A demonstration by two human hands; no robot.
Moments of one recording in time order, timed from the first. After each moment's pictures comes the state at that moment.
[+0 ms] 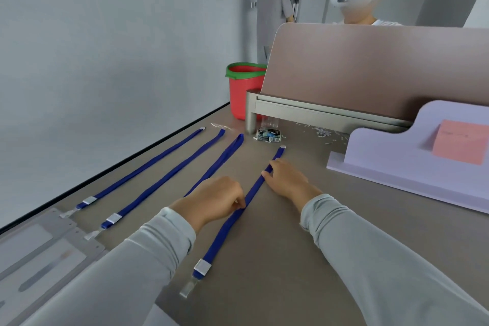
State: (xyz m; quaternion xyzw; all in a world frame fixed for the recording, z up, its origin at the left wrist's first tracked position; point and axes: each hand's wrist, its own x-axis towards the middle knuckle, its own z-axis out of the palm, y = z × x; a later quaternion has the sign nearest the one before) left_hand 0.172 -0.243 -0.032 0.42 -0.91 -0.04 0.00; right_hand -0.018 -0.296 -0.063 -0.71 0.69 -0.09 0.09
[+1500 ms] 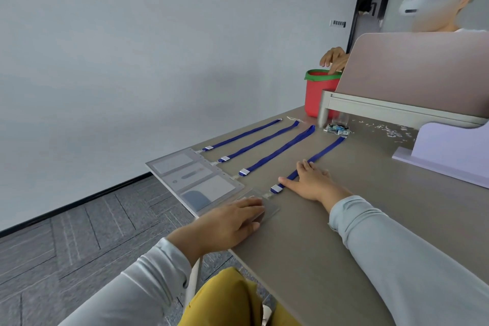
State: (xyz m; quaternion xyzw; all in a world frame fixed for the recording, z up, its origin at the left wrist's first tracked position) left_hand 0.291 -0.013 -0.059 0.50 -0.85 -0.11 0.09; right_hand 0.087 -0.164 -0.064 -0.78 0.63 0.02 0.07
